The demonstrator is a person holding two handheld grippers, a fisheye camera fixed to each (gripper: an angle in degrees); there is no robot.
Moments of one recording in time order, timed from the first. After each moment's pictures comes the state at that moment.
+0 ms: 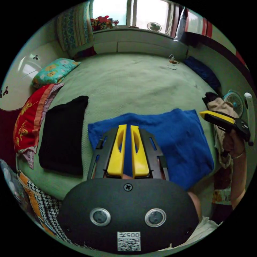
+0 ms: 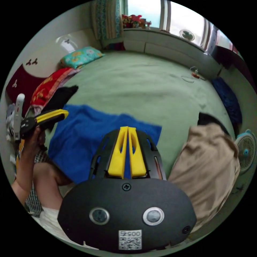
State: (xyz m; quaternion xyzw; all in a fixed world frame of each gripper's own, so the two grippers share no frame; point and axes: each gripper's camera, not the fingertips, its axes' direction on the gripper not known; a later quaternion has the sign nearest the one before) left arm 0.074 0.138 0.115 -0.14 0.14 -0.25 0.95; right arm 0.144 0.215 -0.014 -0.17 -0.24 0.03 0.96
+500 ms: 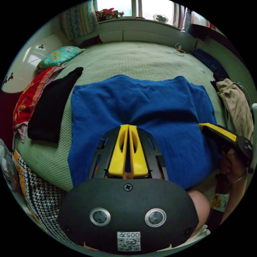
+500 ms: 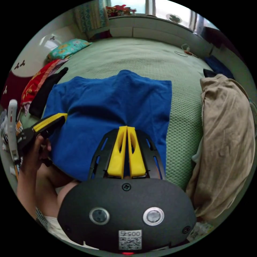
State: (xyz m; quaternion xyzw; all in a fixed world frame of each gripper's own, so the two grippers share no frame) left arm 0.175 0.171 0.151 -0.18 0.12 -0.29 0.93; right arm 0.124 0.296 -0.010 -0.23 -0.21 0.07 0.95
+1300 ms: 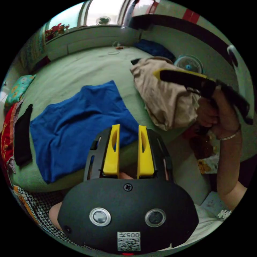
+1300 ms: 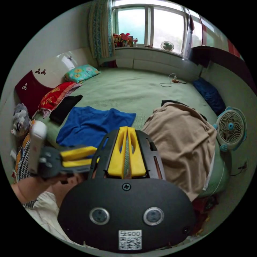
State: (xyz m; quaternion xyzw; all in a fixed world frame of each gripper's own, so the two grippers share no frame) left arm 0.362 0.113 0.036 -0.13 0.30 -0.14 0.94; right arm 0.303 0.297 -0.129 -0.09 -0.22 0.08 0.97
